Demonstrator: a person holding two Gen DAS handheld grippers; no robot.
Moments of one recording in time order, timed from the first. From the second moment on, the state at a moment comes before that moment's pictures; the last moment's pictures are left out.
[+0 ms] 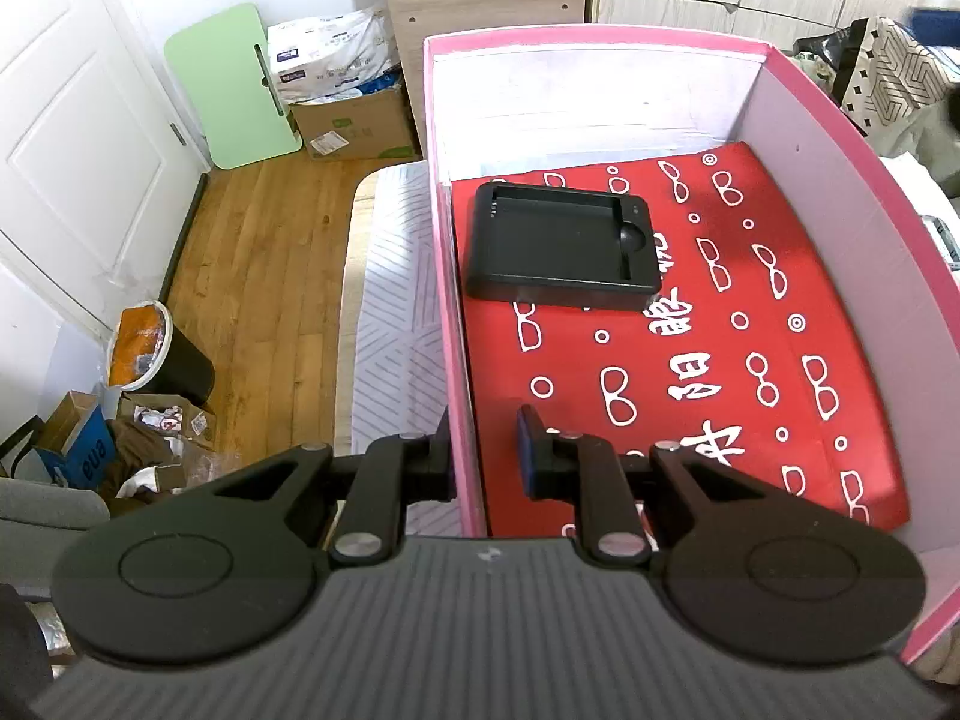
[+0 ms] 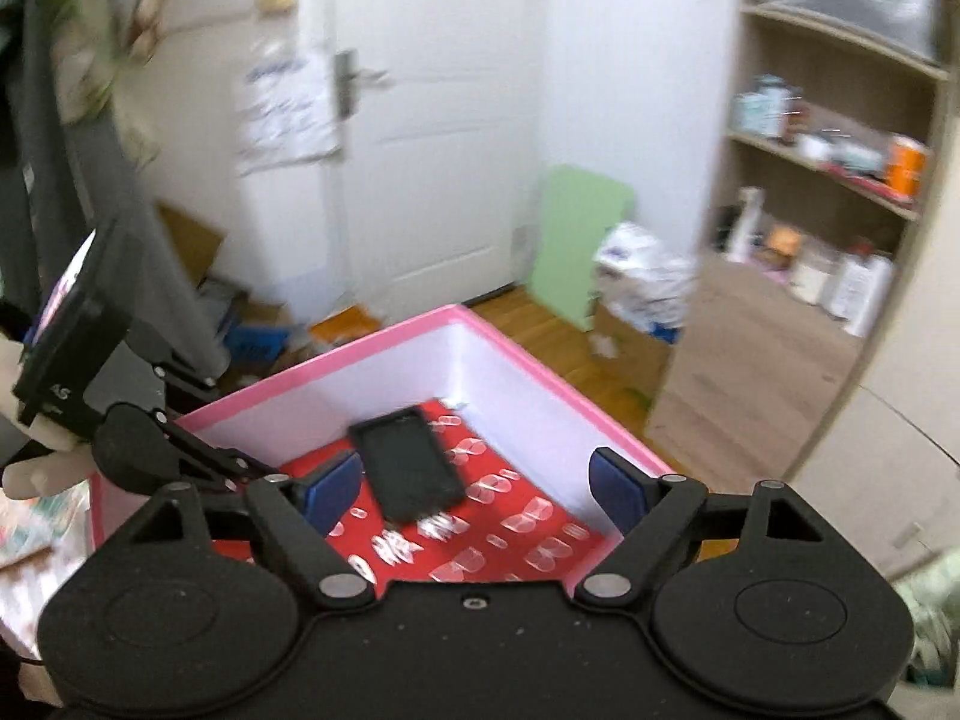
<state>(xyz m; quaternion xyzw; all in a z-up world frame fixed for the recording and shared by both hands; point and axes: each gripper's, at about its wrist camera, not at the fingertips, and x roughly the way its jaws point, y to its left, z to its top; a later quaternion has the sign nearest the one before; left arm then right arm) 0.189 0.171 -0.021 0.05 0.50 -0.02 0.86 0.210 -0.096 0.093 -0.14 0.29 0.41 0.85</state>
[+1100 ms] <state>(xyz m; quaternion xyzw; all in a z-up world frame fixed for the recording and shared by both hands) 0.186 0.177 -0.019 0.04 0.50 -0.03 0.87 0.123 -0.169 -0.027 -0.10 0.36 0.28 0.88</state>
